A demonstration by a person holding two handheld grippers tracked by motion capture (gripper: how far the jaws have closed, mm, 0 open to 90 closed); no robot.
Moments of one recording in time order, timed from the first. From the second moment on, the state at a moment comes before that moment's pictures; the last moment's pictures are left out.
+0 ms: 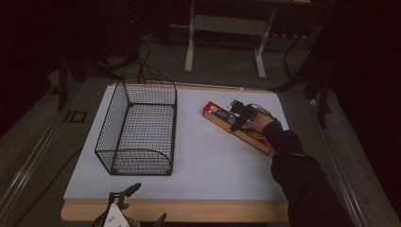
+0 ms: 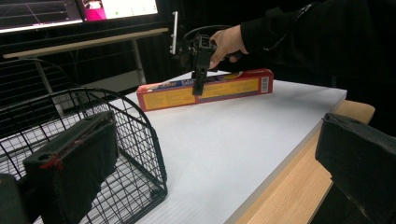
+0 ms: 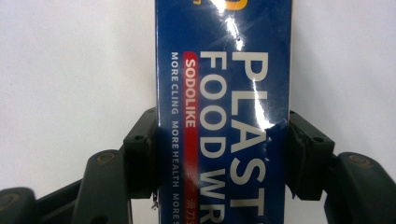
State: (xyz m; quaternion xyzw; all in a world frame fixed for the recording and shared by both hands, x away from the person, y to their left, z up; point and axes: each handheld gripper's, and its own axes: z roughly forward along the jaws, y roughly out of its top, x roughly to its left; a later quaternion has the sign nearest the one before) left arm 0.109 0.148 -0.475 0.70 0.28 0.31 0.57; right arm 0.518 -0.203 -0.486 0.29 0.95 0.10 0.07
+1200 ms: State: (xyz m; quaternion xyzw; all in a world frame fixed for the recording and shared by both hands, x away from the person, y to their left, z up) left arm 0.109 0.145 -0.476 0.71 0.27 0.30 0.57; right arm 0.507 -0.227 -0.484 0.28 0.95 0.07 0.06
